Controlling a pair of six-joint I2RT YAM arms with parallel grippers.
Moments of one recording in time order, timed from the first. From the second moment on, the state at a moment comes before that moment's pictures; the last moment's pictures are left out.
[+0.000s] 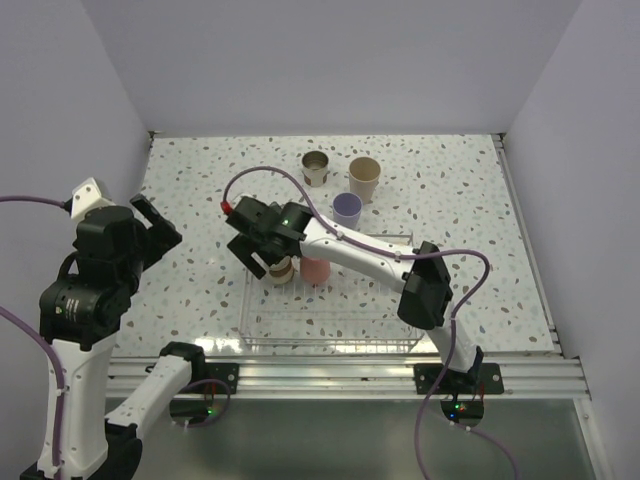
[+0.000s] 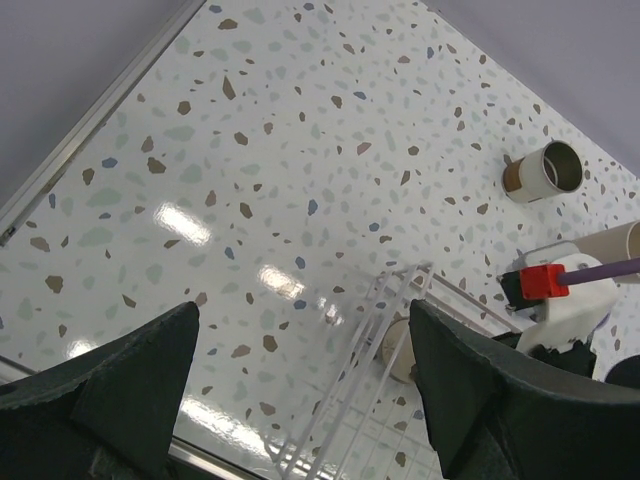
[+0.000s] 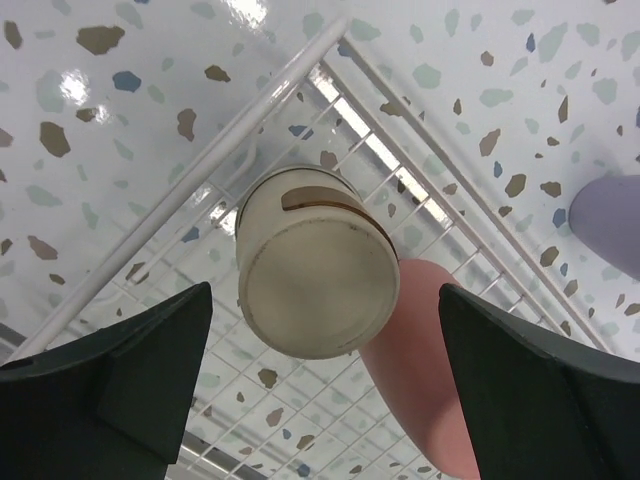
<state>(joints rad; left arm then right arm) -0.16 0.79 1.42 -1.22 -0.42 -0.66 1.11 2.13 2.05 -0.98 0.33 0.21</state>
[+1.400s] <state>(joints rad) -0.34 2.32 2.31 -0.71 0.11 -0.61 0.68 1.01 1.32 -1.06 0.28 0.50</state>
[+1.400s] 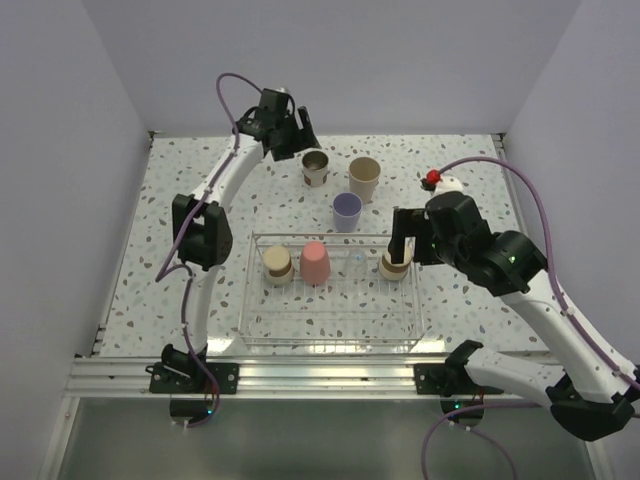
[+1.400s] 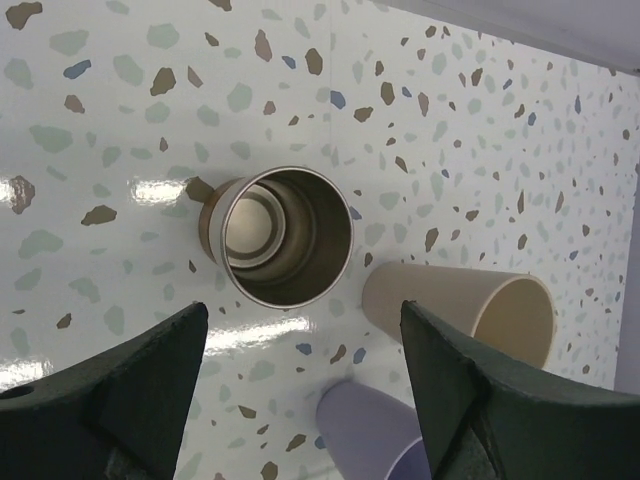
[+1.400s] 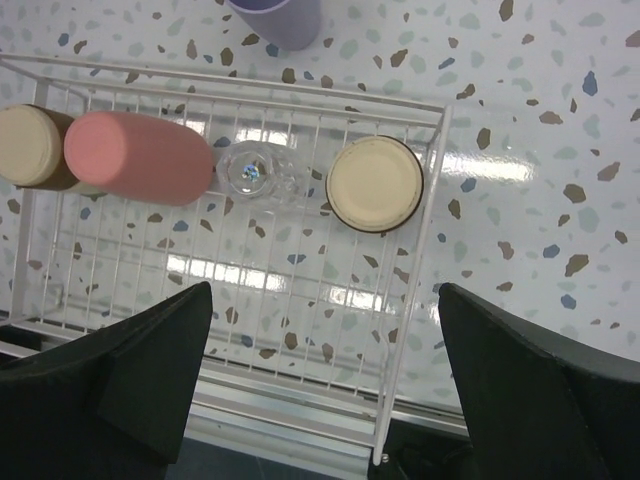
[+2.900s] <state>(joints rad) -0.20 2.22 2.15 -0.59 0.21 -0.67 0.68 1.12 1.35 -1.10 0.27 0.45</state>
